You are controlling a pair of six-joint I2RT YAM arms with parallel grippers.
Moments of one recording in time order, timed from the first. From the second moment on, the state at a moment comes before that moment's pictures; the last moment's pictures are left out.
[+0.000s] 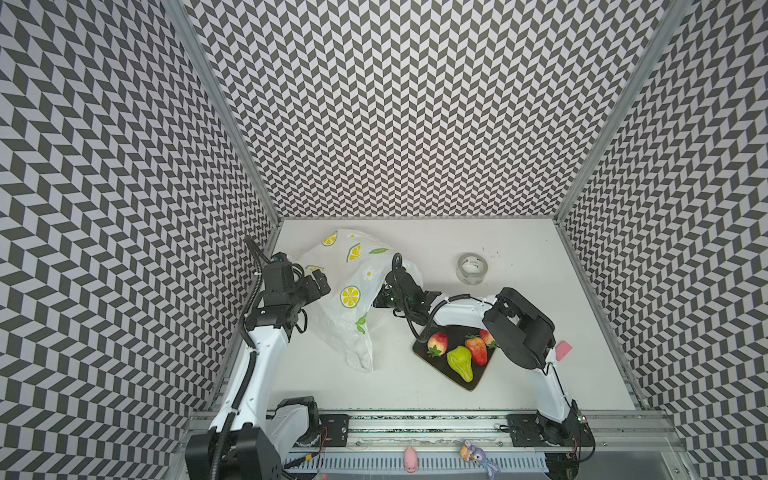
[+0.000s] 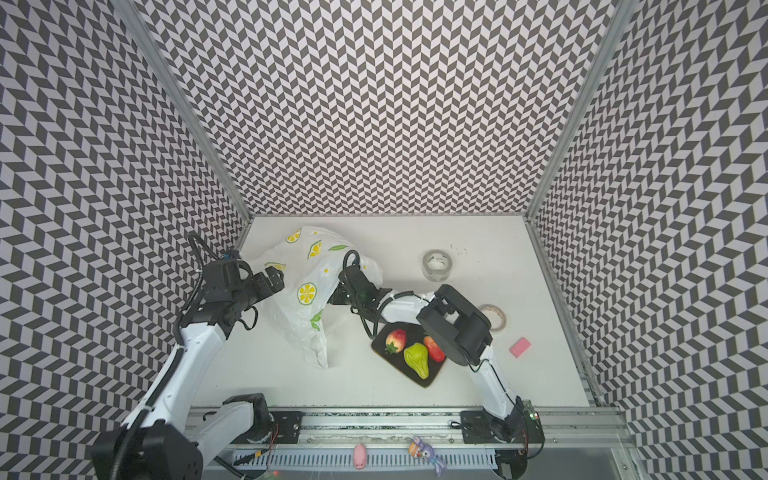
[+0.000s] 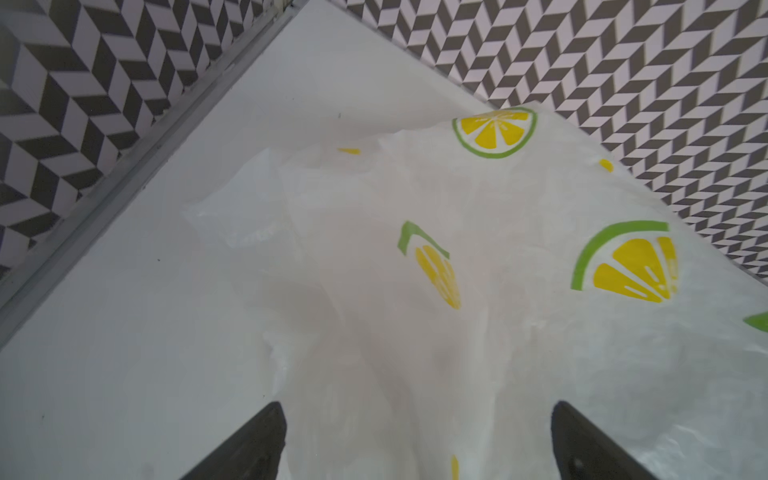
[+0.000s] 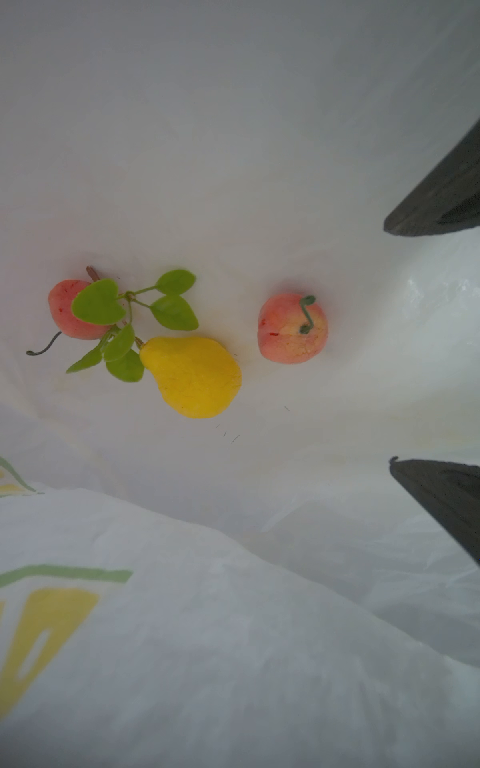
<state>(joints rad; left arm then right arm) 0.10 1.08 0.80 -0.43 0.11 -0.40 0.90 2.15 1.40 0.25 -0.04 0.85</state>
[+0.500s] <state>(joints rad) 0.11 1.18 0.74 -0.35 0.21 -0.42 0.91 2.26 1.53 0.20 0.04 0.88</state>
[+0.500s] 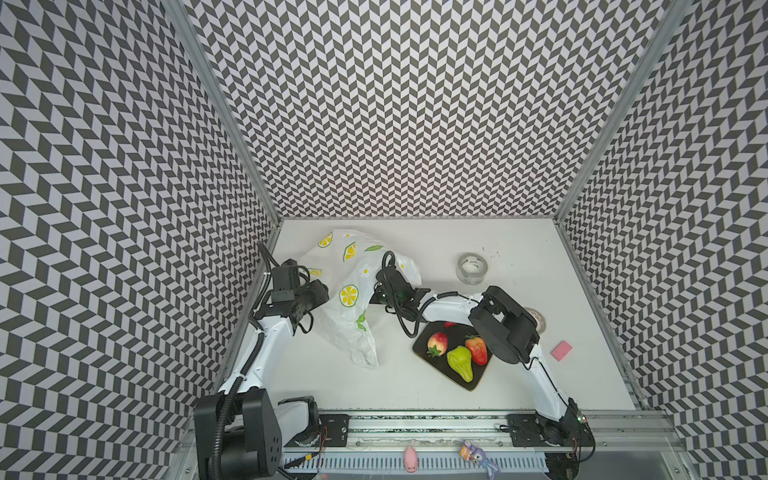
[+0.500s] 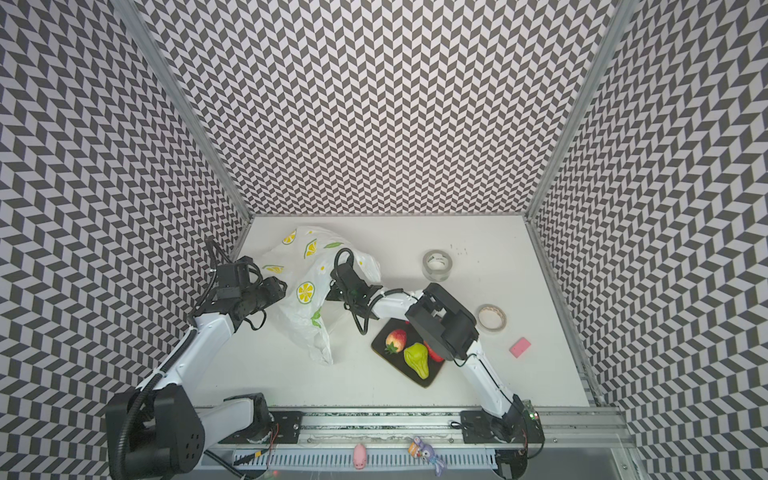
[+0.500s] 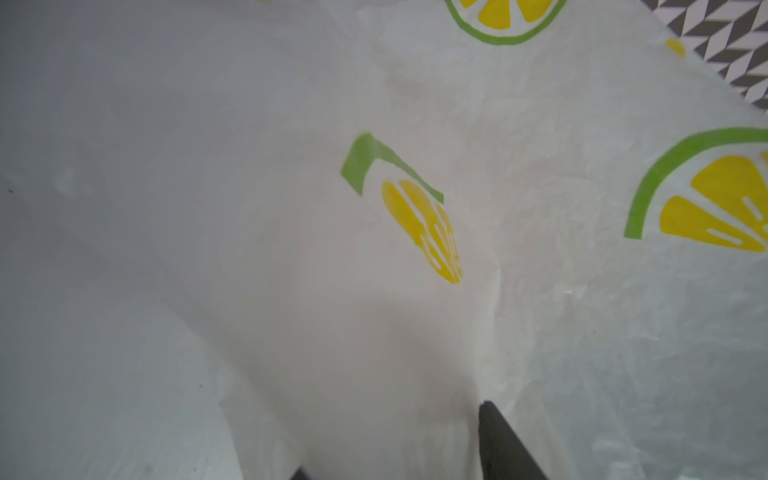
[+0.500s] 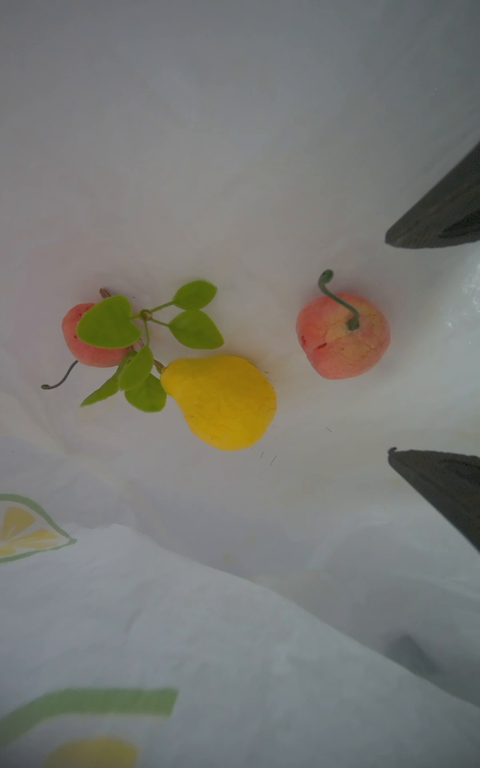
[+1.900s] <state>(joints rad) 0.11 1.18 0.72 -0.32 0.24 -0.41 0.89 2.49 1.77 0.33 0.25 1.25</state>
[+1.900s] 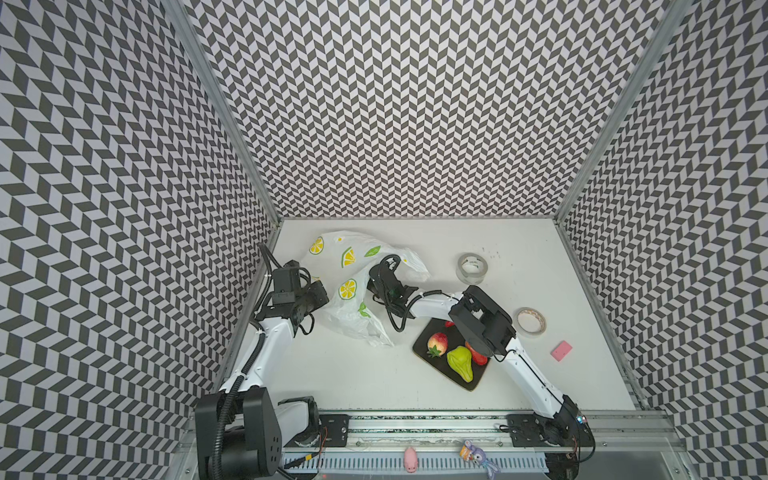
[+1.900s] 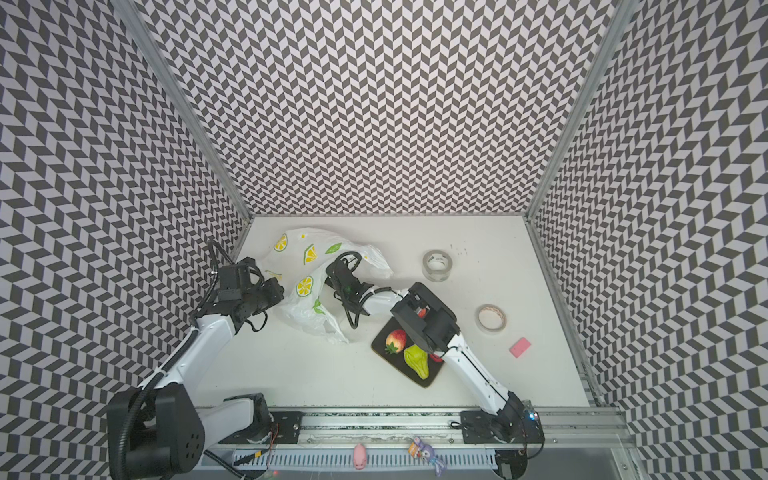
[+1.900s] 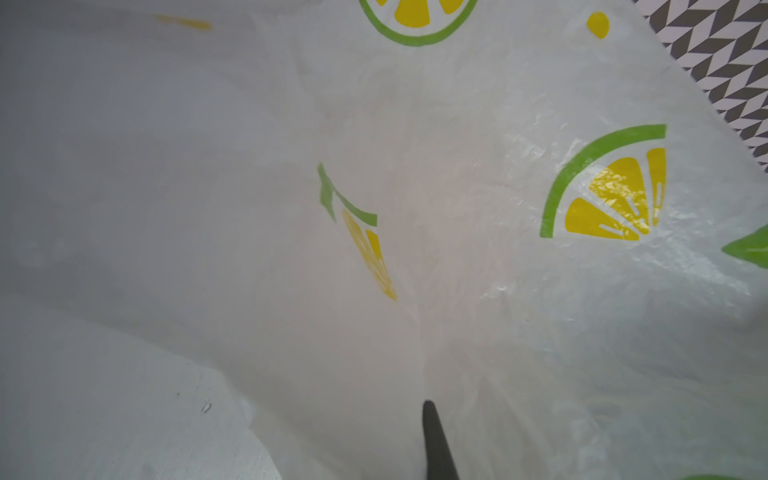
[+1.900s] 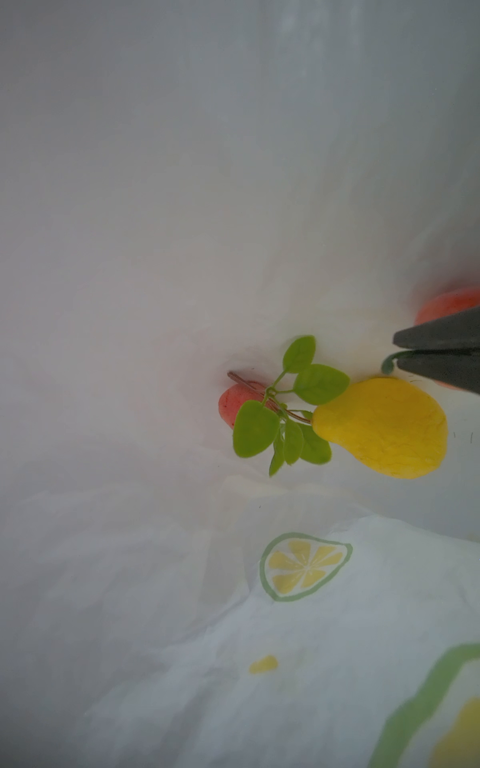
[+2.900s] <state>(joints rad) 0.11 1.18 0.71 -0.26 0.24 -0.47 0.93 1.94 1.05 0.54 -0.11 0.90</state>
